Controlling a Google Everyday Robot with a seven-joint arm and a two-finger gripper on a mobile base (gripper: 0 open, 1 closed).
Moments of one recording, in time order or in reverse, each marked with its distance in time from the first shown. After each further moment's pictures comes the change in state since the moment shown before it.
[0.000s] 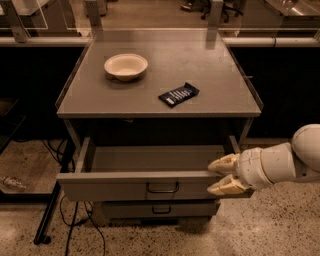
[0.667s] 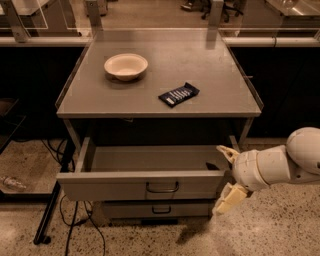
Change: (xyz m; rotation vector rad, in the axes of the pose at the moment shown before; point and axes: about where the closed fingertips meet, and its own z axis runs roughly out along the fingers) arm 0.011 0.001 0.012 -0.006 0.014 0.018
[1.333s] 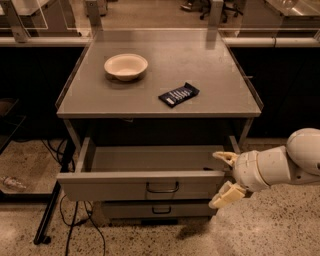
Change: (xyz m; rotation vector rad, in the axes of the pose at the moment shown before) arm 0.001 0.000 0.002 -0.001 0.002 0.002
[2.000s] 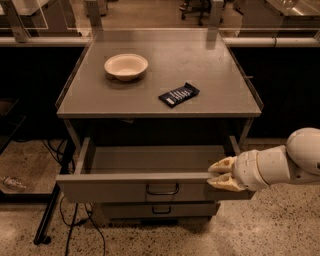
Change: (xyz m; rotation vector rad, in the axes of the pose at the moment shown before) arm 0.000 0.000 0.000 0.000 0.000 0.000
